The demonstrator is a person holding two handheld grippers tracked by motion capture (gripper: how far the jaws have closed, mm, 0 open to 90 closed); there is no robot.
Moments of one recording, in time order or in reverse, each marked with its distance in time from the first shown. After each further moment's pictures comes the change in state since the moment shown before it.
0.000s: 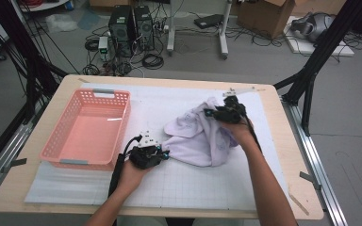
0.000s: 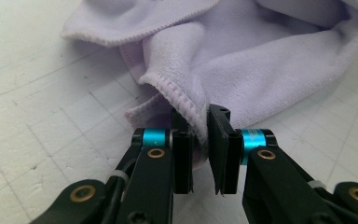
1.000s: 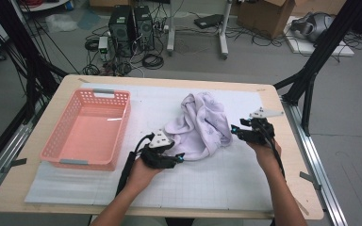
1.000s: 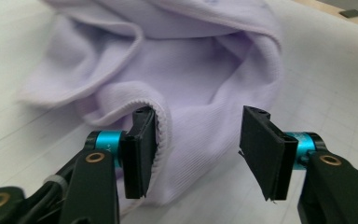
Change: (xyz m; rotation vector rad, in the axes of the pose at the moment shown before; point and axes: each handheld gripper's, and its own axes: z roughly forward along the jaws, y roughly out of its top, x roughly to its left) left arm -0.033 0.029 0.014 -0.042 -0.058 0.095; right arm 0.005 -0.070 -0.077 0.010 -0.333 -0.013
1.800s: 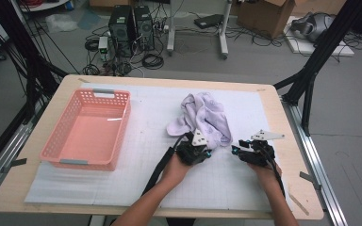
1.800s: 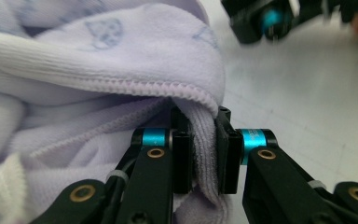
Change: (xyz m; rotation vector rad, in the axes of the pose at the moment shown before) left arm -0.033 0.037 0.072 0.034 -0.024 0.043; right arm 0.015 -0.064 -0.002 0.033 0.073 0.062
